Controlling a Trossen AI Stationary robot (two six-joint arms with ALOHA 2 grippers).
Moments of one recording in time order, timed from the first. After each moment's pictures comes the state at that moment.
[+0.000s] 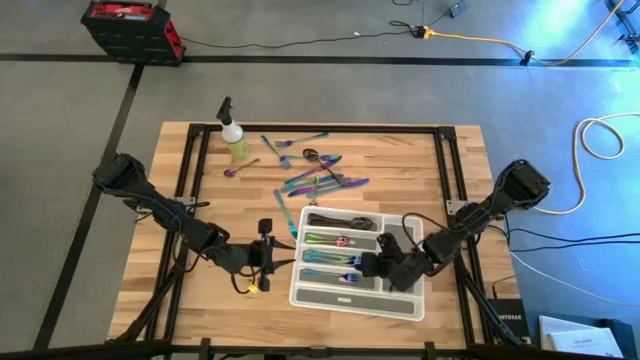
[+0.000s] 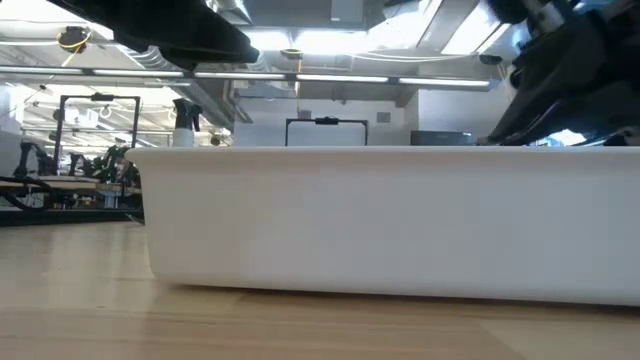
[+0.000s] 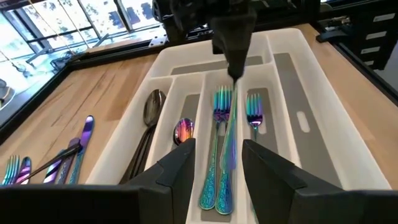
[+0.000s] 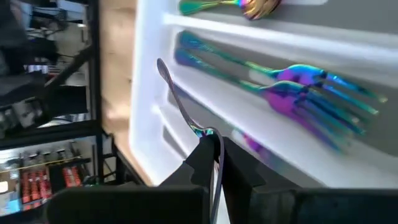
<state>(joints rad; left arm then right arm) -0.57 1.42 0.64 0.38 -0.66 -0.01 0.63 1.51 0.67 0.05 0.46 1.91</state>
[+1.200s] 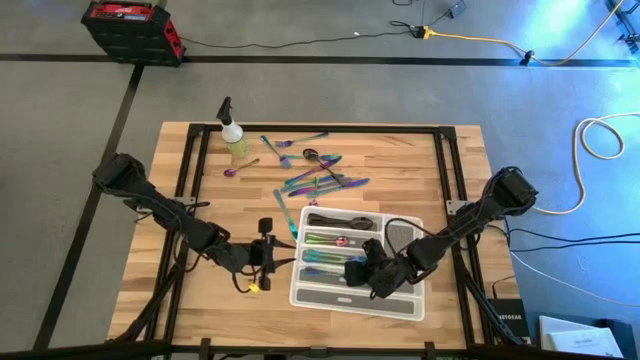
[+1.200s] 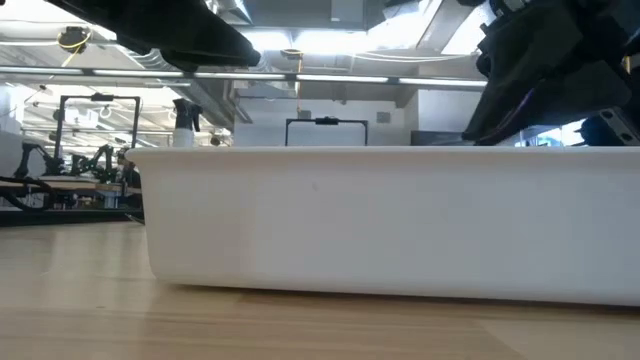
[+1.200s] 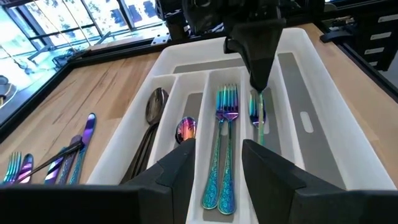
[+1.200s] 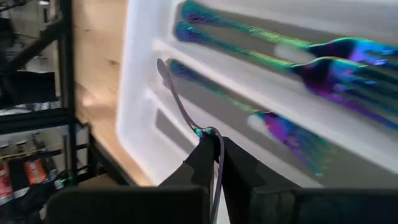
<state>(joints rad) -0.56 1.42 0.65 0.37 -0.66 -0.03 0.60 1.65 0.90 -0.12 0.37 1.87</state>
